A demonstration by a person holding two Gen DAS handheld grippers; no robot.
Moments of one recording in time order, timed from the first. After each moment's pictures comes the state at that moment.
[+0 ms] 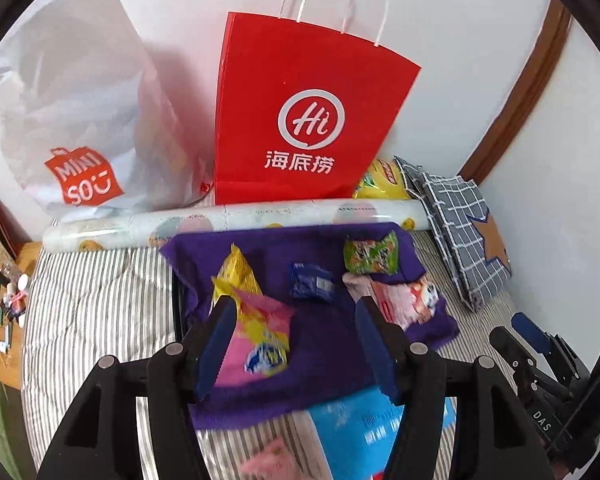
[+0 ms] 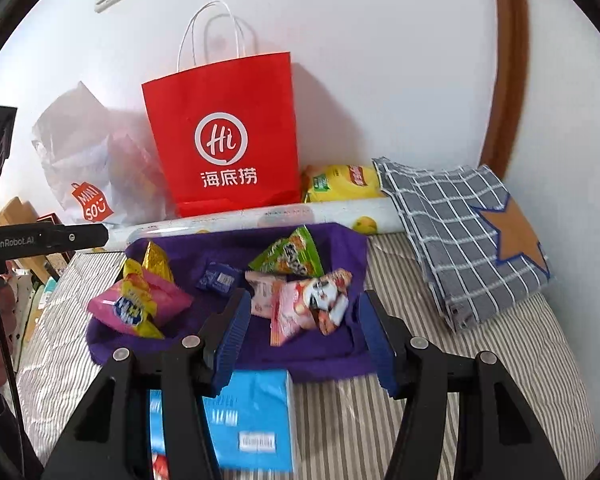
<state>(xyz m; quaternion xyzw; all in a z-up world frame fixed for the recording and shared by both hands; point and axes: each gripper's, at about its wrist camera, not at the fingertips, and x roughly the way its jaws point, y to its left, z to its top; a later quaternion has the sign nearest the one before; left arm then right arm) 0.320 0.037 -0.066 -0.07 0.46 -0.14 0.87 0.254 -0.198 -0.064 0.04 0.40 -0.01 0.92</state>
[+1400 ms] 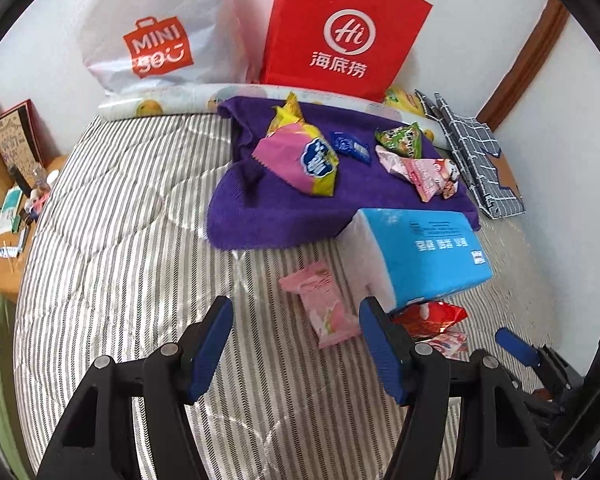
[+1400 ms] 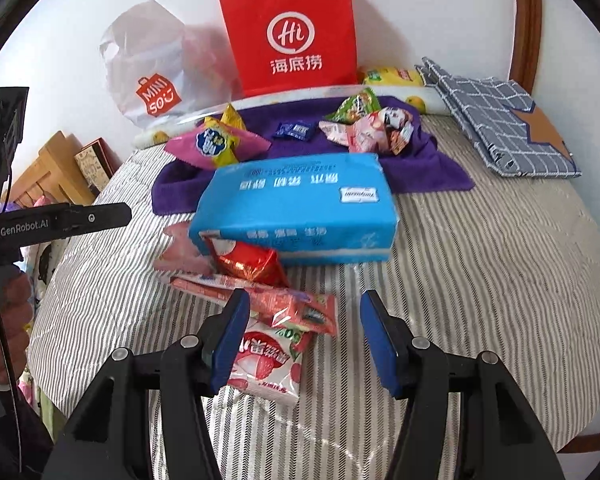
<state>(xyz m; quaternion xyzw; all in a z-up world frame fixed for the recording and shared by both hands) 0.194 0.084 -0.133 -0.08 0.51 -0.11 0.85 0.125 -0.137 -0.133 0.05 0.48 0.06 0.87</state>
